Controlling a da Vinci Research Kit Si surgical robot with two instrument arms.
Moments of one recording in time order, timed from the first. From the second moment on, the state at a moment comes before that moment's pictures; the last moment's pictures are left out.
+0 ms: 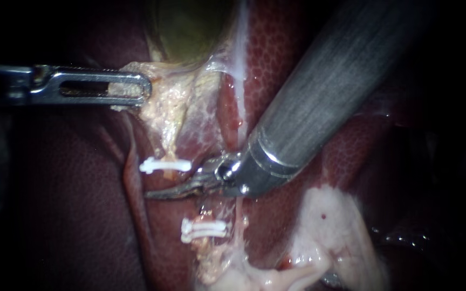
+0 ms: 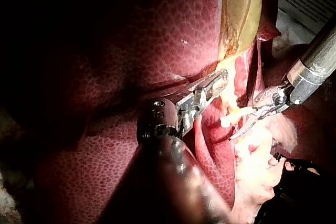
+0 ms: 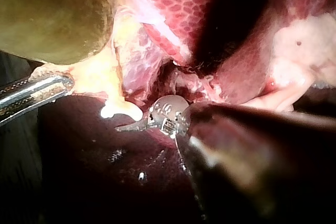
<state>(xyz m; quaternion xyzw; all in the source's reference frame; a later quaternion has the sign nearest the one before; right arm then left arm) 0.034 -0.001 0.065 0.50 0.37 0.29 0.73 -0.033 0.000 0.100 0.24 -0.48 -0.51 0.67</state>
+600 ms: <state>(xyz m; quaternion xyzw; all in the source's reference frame) 0.035 -0.002 0.066 0.49 0.42 0.28 0.70 -0.033 0.000 0.100 0.24 -0.48 -0.51 0.67</state>
